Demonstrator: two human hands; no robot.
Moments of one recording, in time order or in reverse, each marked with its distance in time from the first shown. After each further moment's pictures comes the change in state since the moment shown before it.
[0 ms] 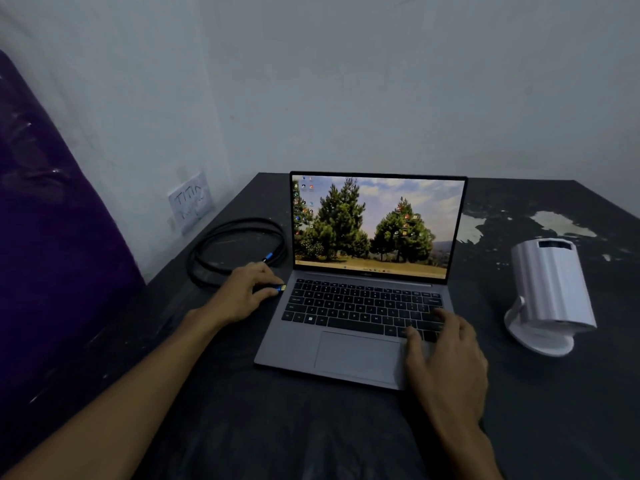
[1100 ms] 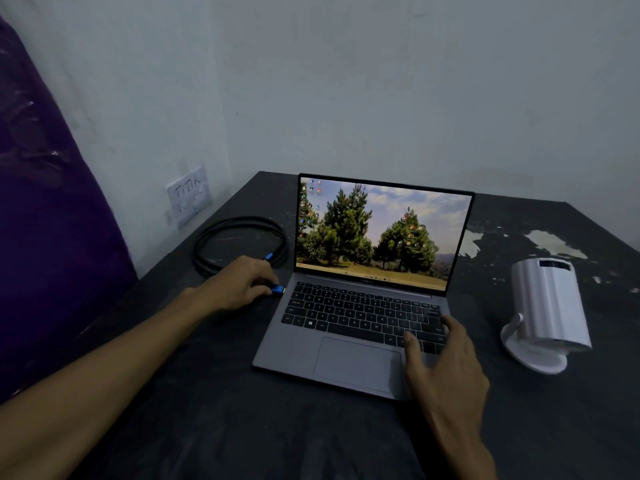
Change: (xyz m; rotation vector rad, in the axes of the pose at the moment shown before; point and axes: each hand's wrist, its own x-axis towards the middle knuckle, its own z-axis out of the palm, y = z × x) left_hand 0.015 -0.009 -0.022 0.141 -0.131 0.067; right_hand 0.000 -0.004 -0.004 0.140 0.015 -0.055
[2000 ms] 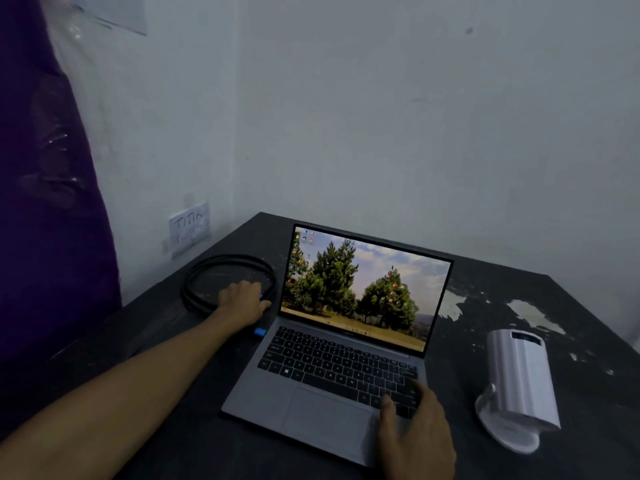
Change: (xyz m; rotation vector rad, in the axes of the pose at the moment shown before) left_hand 0.066 0.020 0.019 0.317 0.052 -0.658; right_hand 0.009 -0.007 0.008 -0.047 0.011 0.173
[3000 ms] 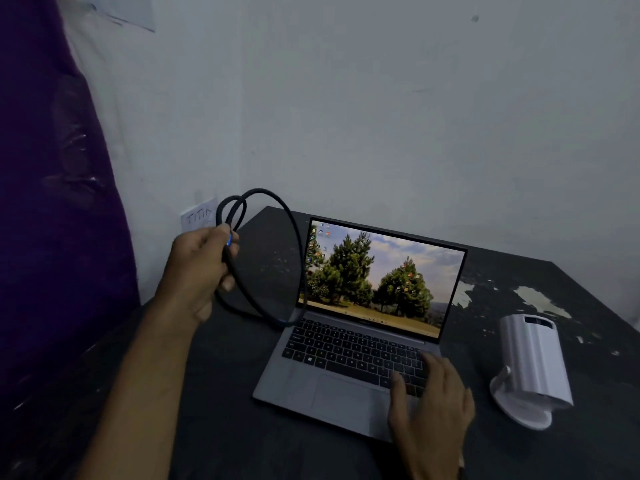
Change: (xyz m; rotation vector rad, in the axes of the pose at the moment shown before) left_hand -0.139 -0.036 -0.163 -1.647 0.313 -0.183; right_hand -0.013 -0.002 0.006 -0.079 0.158 -0.294
